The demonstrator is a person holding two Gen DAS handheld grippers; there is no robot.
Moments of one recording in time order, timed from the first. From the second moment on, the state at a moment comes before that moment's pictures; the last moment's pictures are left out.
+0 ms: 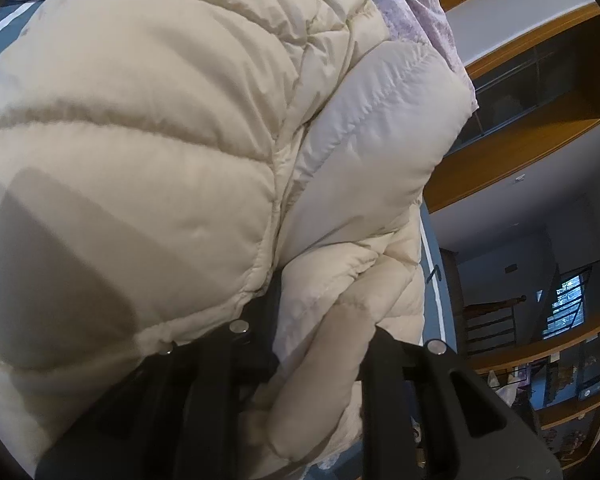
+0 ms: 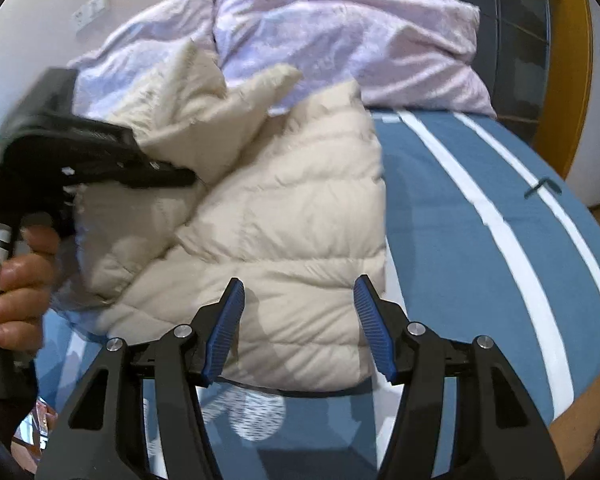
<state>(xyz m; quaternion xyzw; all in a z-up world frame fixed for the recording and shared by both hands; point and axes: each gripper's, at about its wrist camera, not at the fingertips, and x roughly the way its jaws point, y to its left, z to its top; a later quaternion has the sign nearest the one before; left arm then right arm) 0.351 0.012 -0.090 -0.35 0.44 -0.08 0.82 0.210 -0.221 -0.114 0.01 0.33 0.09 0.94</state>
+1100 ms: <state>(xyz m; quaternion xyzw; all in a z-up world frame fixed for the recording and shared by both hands) 0.288 -0.022 -0.009 -0.25 0.40 -0.12 0.87 0.225 -0.229 -0.132 0.04 0.37 0.07 0.93</state>
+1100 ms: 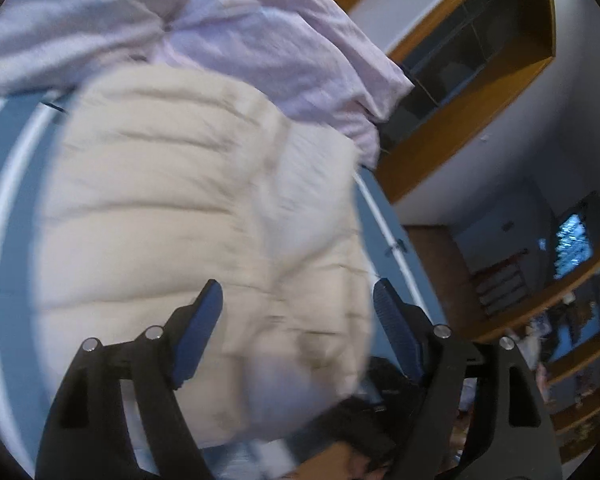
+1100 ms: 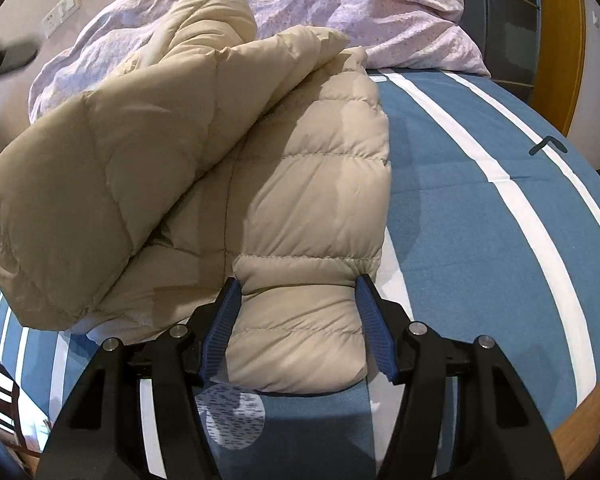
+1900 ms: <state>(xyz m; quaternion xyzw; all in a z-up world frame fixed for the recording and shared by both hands) 0.298 0.002 -0.073 -0.19 0.43 0.00 0.88 0.218 -0.236 -0.126 0.05 0.36 0.06 0.93</state>
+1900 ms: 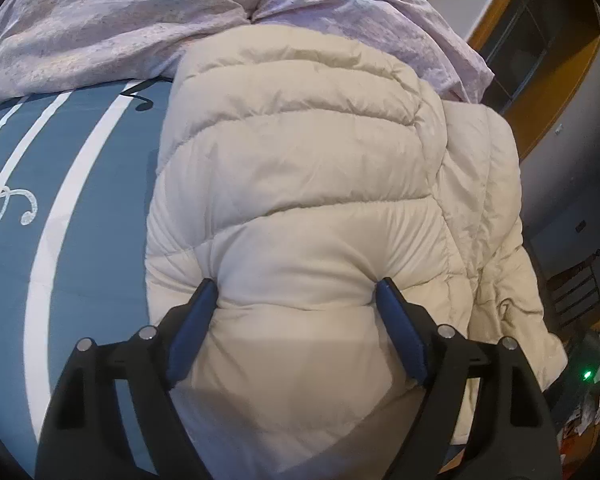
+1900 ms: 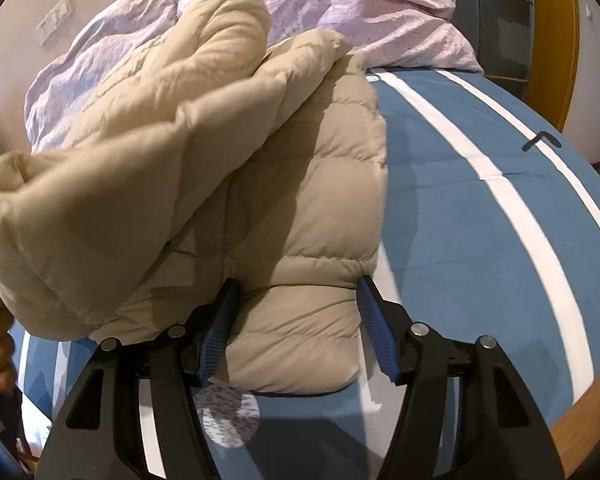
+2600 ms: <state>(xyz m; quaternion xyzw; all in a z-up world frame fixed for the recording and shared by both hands) 0.306 -0.010 -0.079 -0.16 0.43 -0.01 0.89 0.225 -0.233 -0.043 0.07 0.28 0.08 0.95</state>
